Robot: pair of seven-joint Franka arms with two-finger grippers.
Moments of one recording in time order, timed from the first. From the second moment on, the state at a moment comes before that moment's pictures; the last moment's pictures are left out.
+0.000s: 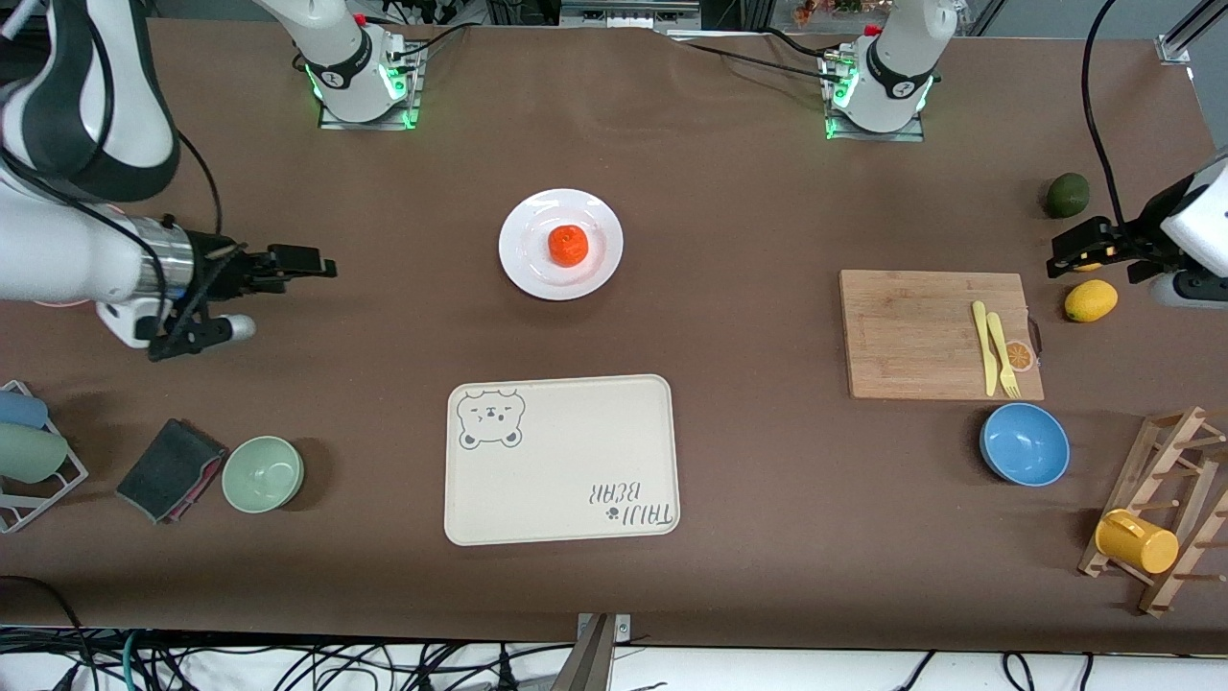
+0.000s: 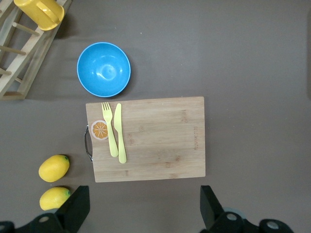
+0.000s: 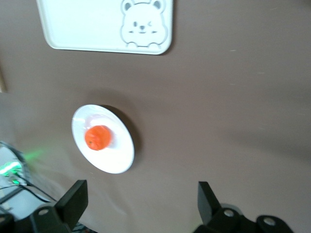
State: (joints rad) left arm 0.01 0.07 0.03 -1.64 0.01 1.64 0.10; right arm 0.16 0.24 -0.10 -1.73 0.47 1.65 -0.19
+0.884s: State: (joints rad) left arm 0.00 0.08 0.04 -1.66 0.01 1.66 0.10; right arm 0.17 0.26 0.14 -2.26 1.06 2.16 -0.61
